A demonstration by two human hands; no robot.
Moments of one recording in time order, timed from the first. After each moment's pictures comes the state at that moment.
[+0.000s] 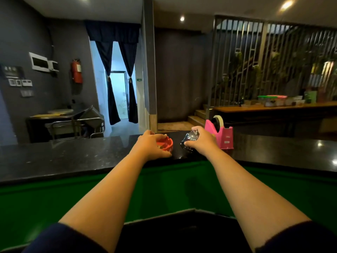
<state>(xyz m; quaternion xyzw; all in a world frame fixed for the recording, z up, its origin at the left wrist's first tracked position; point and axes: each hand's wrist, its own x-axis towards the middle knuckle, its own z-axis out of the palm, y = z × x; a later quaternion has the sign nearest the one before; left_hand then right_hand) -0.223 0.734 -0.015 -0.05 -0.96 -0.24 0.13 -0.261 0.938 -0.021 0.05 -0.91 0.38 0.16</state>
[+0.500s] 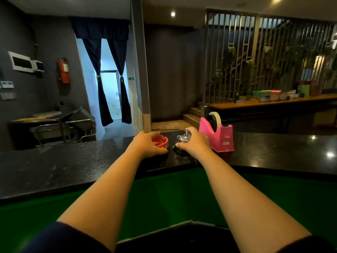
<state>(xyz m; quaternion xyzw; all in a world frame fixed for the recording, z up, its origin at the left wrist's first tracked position) -0.314 0.758 -0.026 -0.02 -0.97 -0.23 0.10 -0.327 0.940 -0.041 0.02 -0.93 0.34 0.15</state>
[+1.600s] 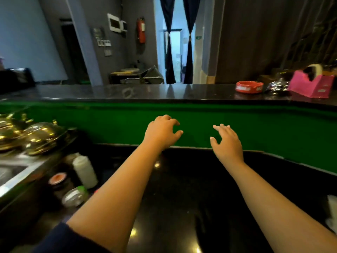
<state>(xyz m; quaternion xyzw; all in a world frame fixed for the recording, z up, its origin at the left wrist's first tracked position) 0.067 0.562 -0.095 0.06 -0.98 -0.07 0.16 -0.016 0.761 -0.162 0.17 -0.91 0.35 0.16</state>
